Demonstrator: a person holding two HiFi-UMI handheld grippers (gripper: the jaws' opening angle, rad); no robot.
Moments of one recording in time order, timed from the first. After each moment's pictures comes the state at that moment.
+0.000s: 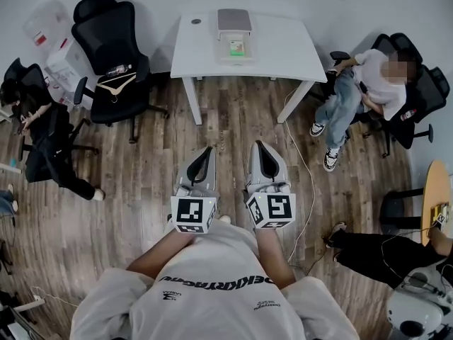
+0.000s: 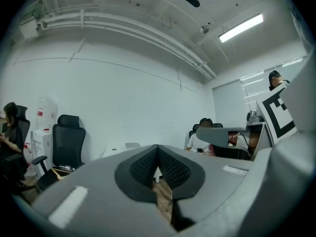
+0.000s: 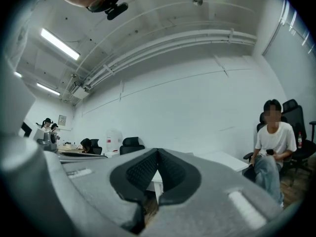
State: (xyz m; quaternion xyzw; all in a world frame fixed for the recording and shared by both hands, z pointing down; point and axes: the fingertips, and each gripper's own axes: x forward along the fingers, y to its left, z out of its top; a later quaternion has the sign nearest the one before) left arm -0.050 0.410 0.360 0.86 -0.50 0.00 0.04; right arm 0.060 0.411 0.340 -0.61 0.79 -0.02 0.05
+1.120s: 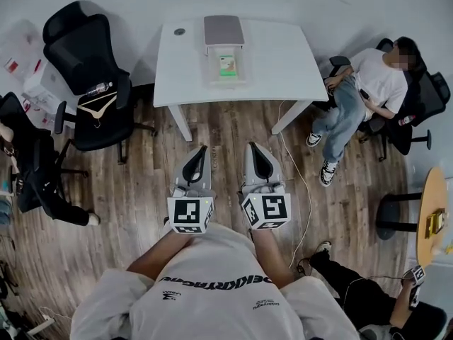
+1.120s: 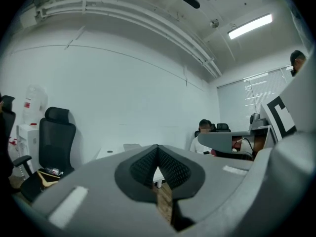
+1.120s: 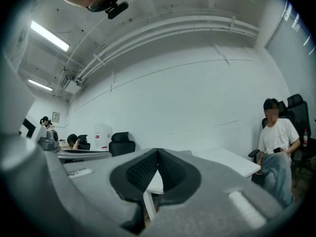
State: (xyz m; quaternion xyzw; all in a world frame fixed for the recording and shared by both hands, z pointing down) left arm -0.030 0.200 0.384 0.87 -0.49 0.00 0.06; right arm 0.076 0.209 0.373 -0.62 0.78 -0.05 0.02
